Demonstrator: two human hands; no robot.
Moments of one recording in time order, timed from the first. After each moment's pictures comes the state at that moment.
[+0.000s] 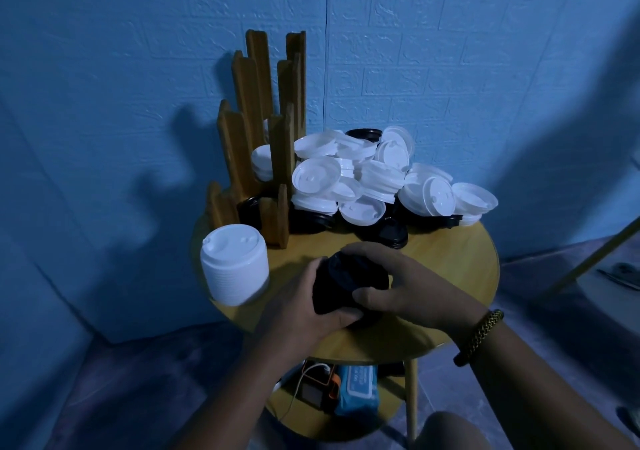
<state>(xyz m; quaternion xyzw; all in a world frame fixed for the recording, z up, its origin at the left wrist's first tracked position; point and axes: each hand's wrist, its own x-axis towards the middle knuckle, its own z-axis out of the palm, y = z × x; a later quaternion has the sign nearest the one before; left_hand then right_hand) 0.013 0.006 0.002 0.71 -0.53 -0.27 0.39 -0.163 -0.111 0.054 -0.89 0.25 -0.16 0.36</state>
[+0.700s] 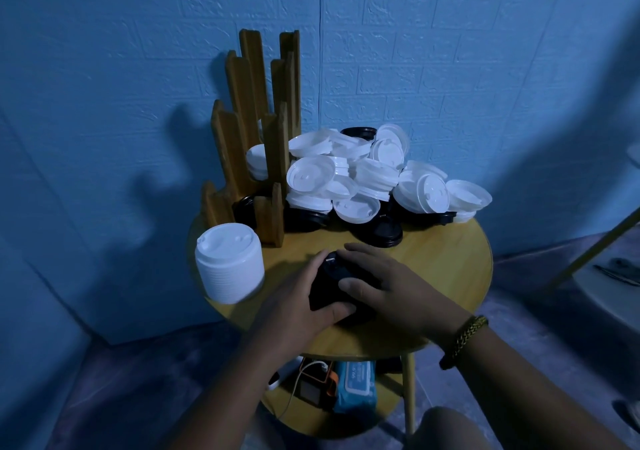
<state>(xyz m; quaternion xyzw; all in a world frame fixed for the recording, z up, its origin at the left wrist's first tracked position) 0.013 0.004 0.004 0.70 -0.55 -0.26 0.38 -0.160 -0.108 0.036 -0.89 0.29 -0.15 0.31</state>
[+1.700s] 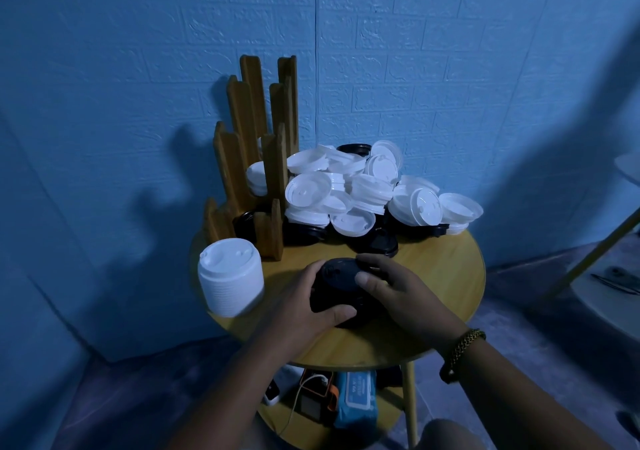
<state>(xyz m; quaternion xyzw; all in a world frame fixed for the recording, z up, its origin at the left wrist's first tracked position) 0.014 -0.006 0.012 0.69 -0.55 -0.27 0.39 -0.170 -0.114 0.026 -0.78 0.32 -0.27 0.47</state>
